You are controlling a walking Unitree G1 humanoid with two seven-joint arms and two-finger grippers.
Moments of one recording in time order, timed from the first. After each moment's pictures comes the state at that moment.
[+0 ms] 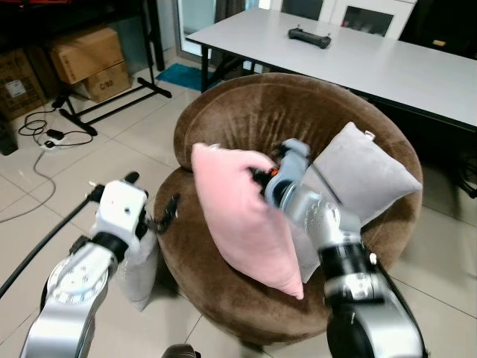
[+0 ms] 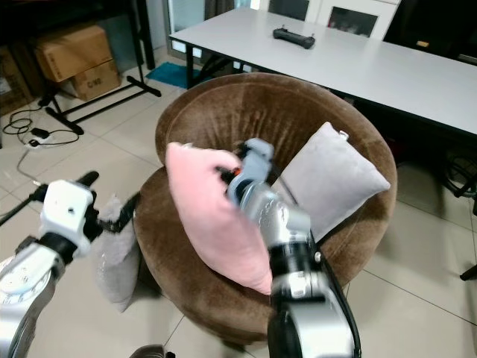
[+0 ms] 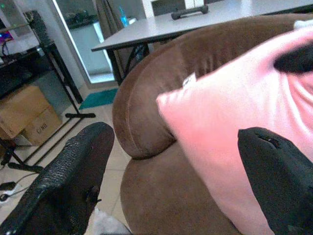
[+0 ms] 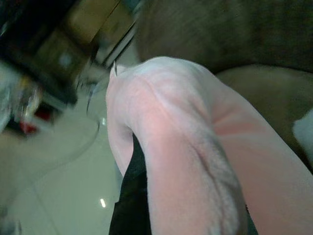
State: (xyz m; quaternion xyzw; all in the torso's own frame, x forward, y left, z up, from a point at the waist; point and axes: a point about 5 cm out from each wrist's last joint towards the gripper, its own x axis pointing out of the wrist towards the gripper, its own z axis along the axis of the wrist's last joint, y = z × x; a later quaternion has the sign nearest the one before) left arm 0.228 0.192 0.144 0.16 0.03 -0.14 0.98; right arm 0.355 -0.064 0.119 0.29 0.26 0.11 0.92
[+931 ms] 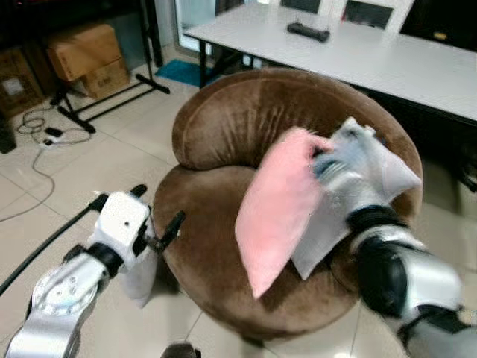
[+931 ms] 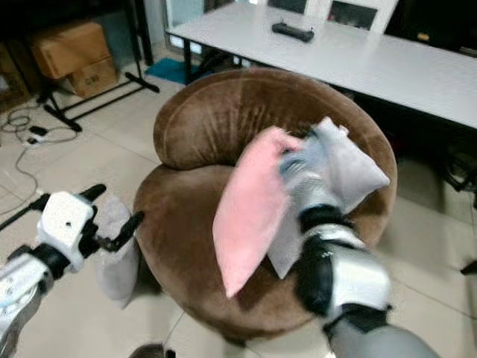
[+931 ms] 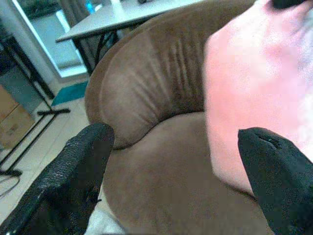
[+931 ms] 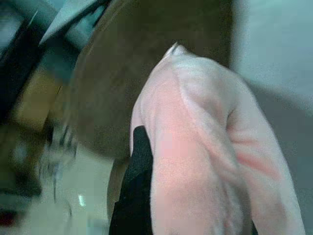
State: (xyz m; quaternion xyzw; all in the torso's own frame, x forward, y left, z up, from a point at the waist) left arm 0.217 0.190 0.151 0.18 0.05 -0.20 0.96; right arm 0.391 -0.127 0.124 0.32 0.20 -0.02 0.93
